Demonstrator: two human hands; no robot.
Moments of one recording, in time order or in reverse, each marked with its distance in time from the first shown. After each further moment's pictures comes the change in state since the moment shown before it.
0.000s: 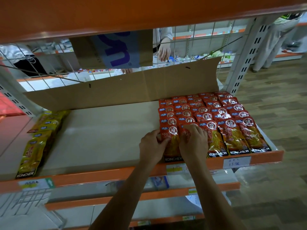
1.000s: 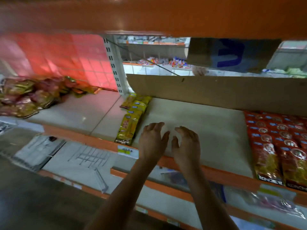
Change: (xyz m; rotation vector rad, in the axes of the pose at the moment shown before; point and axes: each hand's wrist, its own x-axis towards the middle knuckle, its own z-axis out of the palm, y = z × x) left_hand -0.043 -0.153 -0.195 0.285 0.374 -0.071; right_hand -0.115 -0.177 0.145 0.069 -0.278 -0.422
